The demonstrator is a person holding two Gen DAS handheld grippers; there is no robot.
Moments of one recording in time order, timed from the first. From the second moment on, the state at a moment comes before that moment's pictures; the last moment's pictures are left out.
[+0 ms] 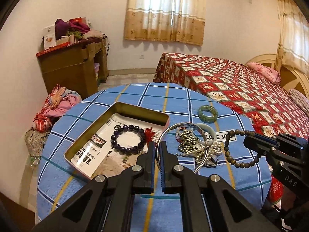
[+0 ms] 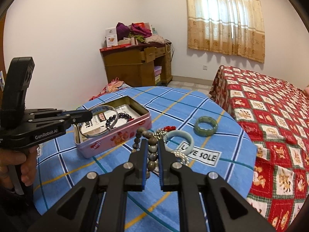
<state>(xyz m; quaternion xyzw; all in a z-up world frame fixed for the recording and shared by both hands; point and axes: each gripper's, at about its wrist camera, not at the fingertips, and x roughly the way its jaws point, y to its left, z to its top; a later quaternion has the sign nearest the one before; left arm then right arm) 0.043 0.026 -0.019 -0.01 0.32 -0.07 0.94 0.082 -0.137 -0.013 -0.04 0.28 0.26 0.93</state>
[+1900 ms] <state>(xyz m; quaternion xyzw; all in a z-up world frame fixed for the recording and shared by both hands) 0.115 0.115 -0.037 -0.01 0.35 0.03 0.94 0.163 -0.007 -0.021 -0.10 0.30 0.32 0.89</state>
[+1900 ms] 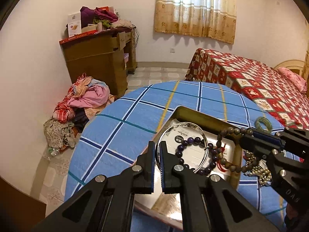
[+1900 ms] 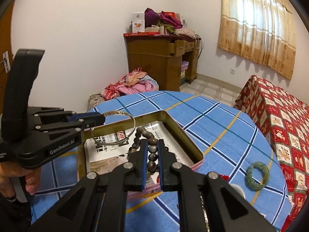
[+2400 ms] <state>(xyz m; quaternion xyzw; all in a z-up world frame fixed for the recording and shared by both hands) 0.135 0.114 -0.052 0.01 0.38 0.03 0.93 0.176 0.003 -0.040 -0.11 0.33 0.32 0.88</state>
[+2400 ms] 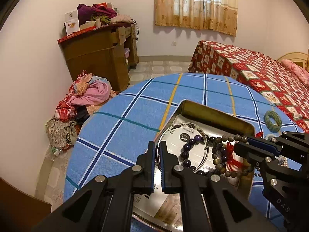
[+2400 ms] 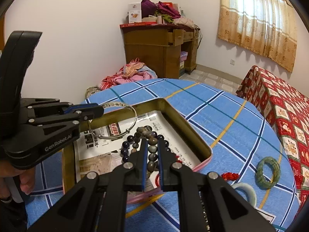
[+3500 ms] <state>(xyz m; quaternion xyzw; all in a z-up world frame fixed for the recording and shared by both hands) 0.133 0.115 -0.059 0.01 0.38 0.04 0.92 0.179 0.002 -0.056 -0.11 0.35 0.30 0.88</state>
